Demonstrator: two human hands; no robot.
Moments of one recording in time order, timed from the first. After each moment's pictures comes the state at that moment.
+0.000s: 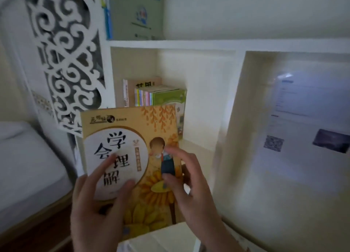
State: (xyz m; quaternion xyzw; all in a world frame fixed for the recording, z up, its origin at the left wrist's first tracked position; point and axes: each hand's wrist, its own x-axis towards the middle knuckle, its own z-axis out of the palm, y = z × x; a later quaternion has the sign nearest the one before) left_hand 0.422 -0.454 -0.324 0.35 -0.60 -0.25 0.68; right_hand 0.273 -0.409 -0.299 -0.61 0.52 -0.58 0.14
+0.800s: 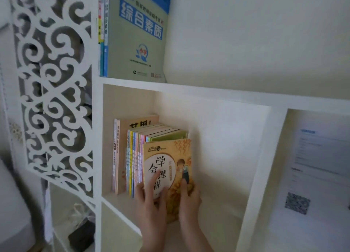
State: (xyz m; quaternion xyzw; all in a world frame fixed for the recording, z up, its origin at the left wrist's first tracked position) left_hand 0.255 -0.639 -0.362 0.31 -0.61 -0.23 0.69; right_hand 0.187 -0.619 -0.340 -0.23 0.67 -0.69 0.14
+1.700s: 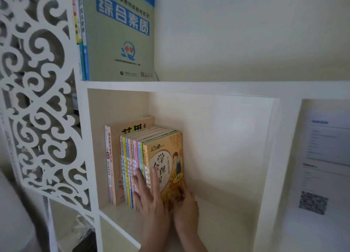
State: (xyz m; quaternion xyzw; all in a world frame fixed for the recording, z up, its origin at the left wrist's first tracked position) left_hand 0.228 -0.686 -0.377 0.37 -0.71 0.00 0.60; right_hand 0.172 -0.648 -0.366 -0.36 0.78 -0.50 0.07
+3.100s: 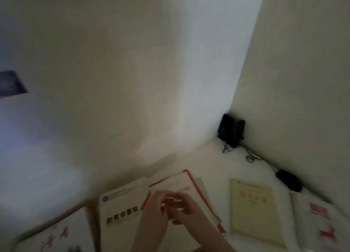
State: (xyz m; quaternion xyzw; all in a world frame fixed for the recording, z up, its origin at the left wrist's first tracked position) left_hand 0.126 -0.171 -0.489 -0.09 -0.84 -0.54 -0.02; right_hand 0.150 -0.050 -0.483 0.08 0.70 -0.69 0.13
